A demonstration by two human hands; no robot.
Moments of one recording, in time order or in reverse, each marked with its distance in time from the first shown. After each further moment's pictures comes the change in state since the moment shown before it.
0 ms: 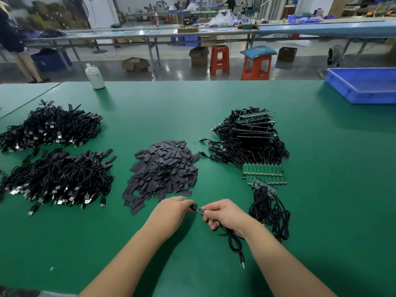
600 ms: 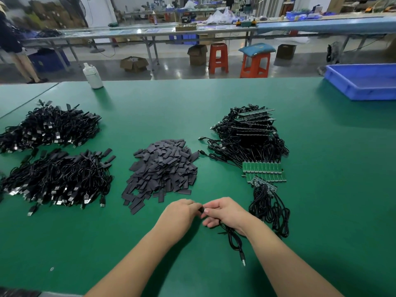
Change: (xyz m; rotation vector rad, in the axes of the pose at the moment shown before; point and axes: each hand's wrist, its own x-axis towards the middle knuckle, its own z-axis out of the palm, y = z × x) left_hand 0.002 0.018 0.013 -0.031 -0.005 0.070; right_hand 0.000 0.001 -0.001 0.063 -0.038 -0.003
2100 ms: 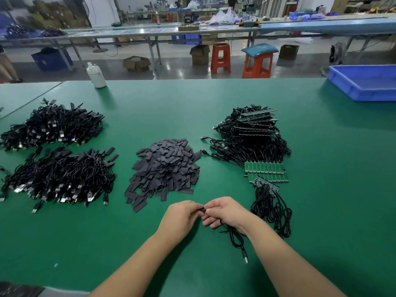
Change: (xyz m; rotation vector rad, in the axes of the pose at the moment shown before) left_hand -0.009 0.008 0.001 -0.285 0.138 -0.131; right_hand -0.007 -0.008 0.006 -0.063 -0.017 0.014
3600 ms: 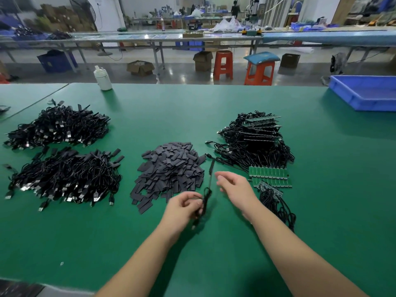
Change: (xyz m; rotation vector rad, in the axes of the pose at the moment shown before) left_hand 0.001 0.019 -0.027 -1.000 0.060 -0.582; right_hand -0.003 -0.057 -0.007 -0.106 0.484 -0.243
